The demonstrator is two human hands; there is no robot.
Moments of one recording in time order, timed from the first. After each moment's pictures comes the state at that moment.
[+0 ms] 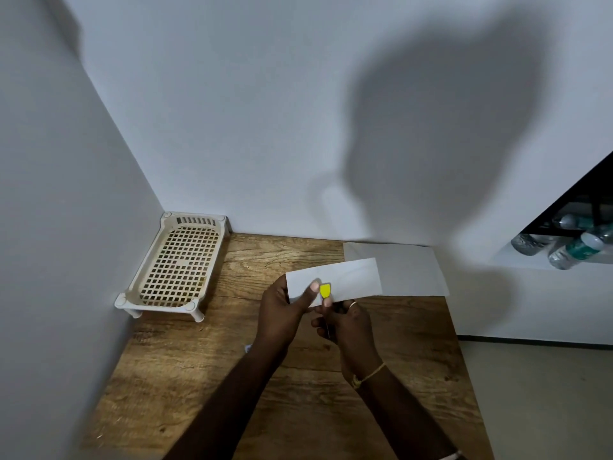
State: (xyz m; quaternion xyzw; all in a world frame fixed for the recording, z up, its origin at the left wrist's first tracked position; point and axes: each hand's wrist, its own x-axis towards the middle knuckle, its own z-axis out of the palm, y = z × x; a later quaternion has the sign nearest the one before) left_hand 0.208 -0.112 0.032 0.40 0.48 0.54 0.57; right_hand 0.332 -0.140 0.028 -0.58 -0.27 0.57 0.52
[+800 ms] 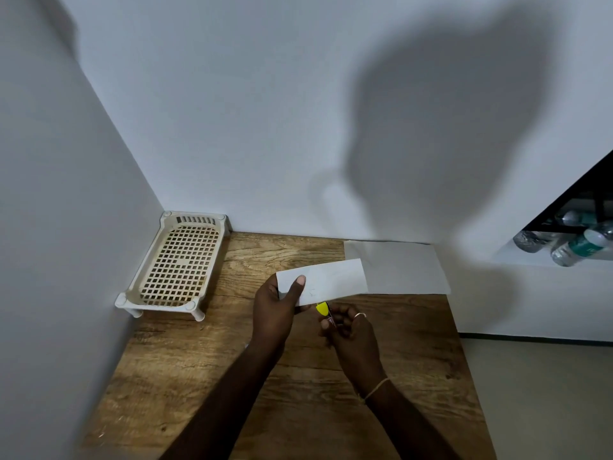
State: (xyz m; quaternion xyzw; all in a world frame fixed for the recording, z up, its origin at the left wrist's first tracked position) left_hand 0.203 -0.106 0.021 0.35 0.53 0.54 0.54; right_hand 0.348 -0.157 -0.009 -0.59 -0.41 0.49 0.50
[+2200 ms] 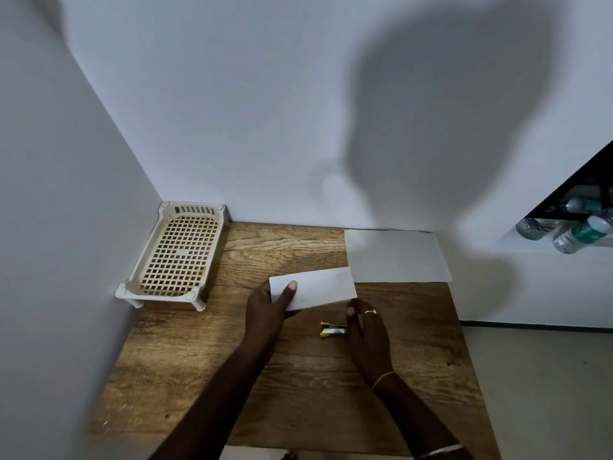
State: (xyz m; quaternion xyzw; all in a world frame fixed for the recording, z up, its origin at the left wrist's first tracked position) left_hand 0.183 -0.114 -0.019 0.34 0.56 0.50 0.57; right_hand 0.380 -0.158 -0.063 -0.72 -0.53 0.27 0.37
